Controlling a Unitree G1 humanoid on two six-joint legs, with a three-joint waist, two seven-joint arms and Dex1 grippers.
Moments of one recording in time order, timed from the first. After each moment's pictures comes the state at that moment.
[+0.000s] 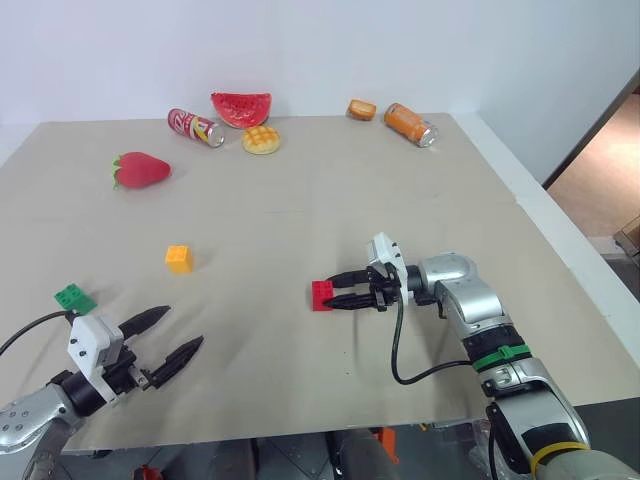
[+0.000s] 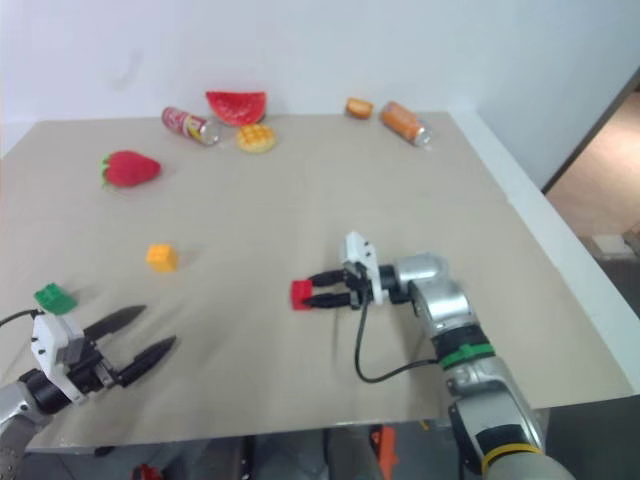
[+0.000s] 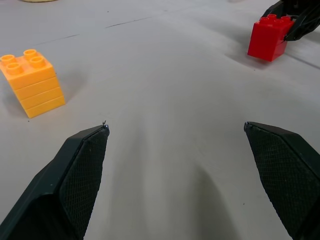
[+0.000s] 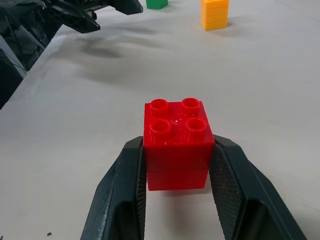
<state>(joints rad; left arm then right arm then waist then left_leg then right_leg) 0.35 0.54 0.37 -0.30 -0.55 0.09 -0.90 -0.66 -0.43 0.21 0.39 0.25 0.15 1.41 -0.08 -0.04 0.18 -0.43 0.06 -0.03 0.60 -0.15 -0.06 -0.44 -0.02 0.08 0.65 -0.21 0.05</state>
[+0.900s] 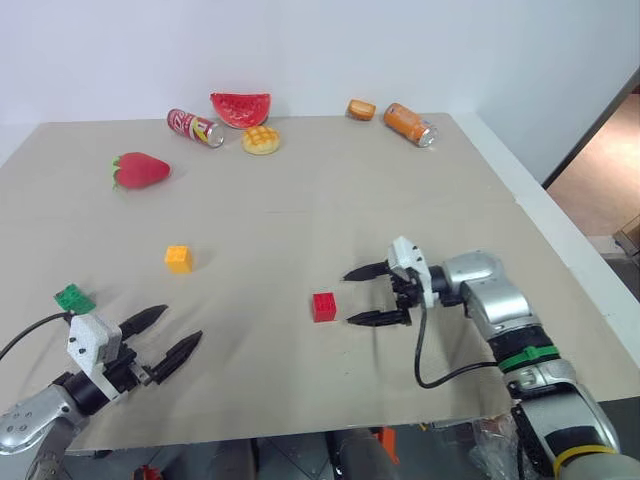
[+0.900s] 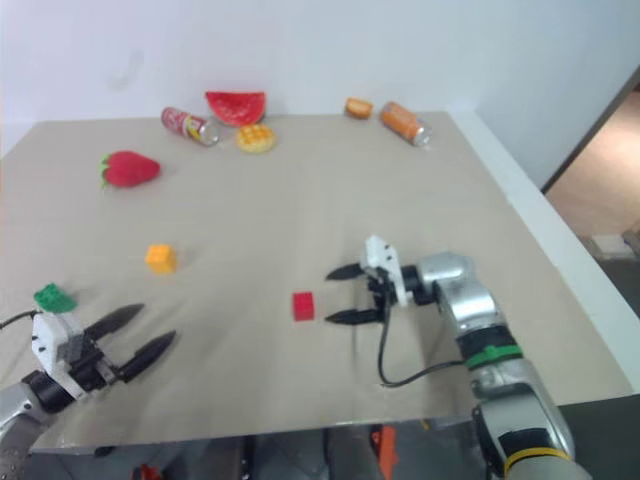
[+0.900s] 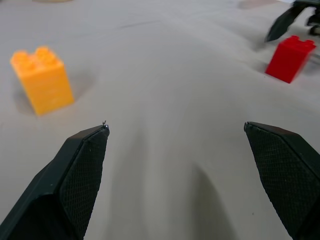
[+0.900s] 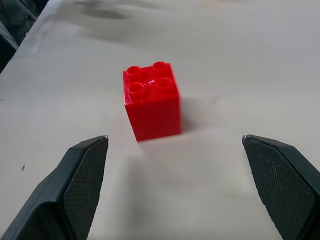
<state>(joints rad) 0.38 0.48 0.39 -0.32 -0.60 0.16 -0.81 -0.65 -0.59 0.19 0.39 0.25 0.11 1.47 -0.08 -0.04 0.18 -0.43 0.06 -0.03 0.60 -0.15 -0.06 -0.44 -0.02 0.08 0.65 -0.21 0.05</state>
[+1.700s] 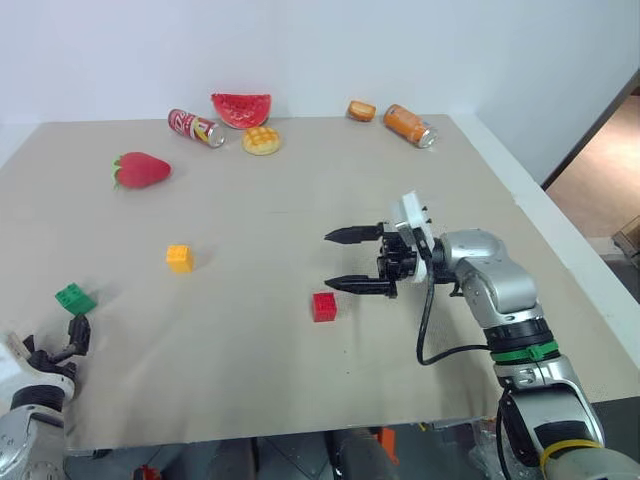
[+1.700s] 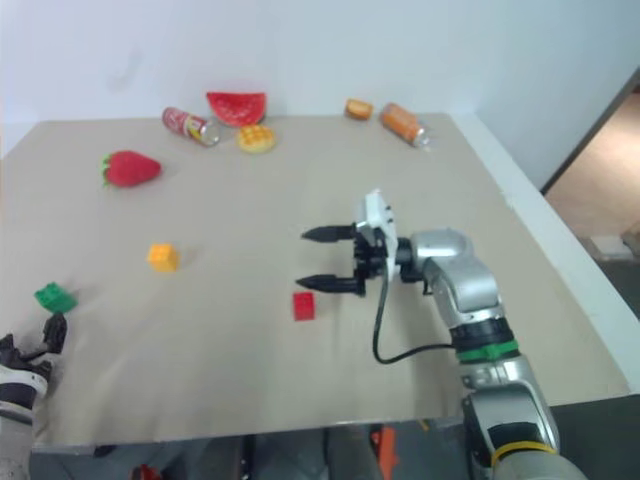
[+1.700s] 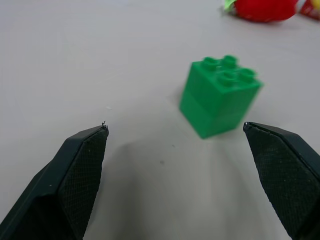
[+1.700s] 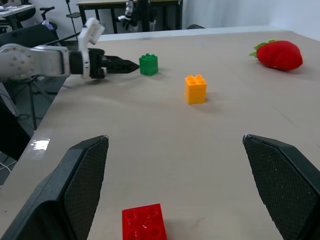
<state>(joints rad) 0.24 0.27 0.64 -0.24 -0.59 0.28 -0.09 -0.67 -0.49 0.12 0.12 0.43 0.33 1.32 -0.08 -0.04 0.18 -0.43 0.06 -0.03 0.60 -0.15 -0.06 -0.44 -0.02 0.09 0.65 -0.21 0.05</state>
